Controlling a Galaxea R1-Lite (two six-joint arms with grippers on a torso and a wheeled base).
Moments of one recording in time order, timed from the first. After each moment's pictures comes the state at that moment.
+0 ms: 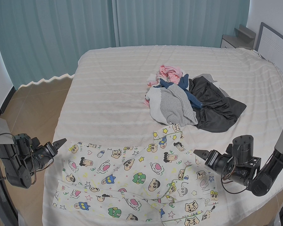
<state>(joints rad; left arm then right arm) 0.21 2.18 -0.34 -1.50 -0.41 -0.57 0.47 1.96 -0.33 -1.13 -0.12 0.87</state>
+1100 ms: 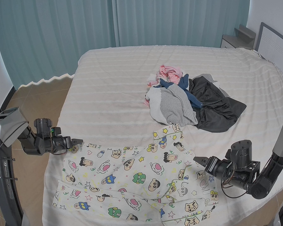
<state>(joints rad) 0.17 2.41 -1.09 -0.63 -0.48 -0.09 0.48 1.98 -0.29 -1.13 -0.12 0.85</state>
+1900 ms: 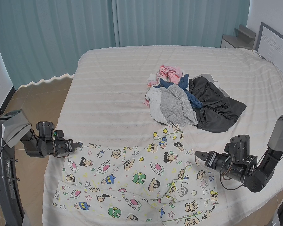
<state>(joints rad) 0.16 2.45 -1.10 -0.64 -0.54 -0.11 0.40 2.05 -0.37 -1.14 -0.12 0.70</state>
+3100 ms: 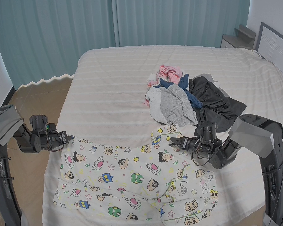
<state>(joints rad) 0.19 2.35 -1.06 -0.64 -0.47 -0.21 0.35 2.52 -1.11 -0.95 0.08 0.51</state>
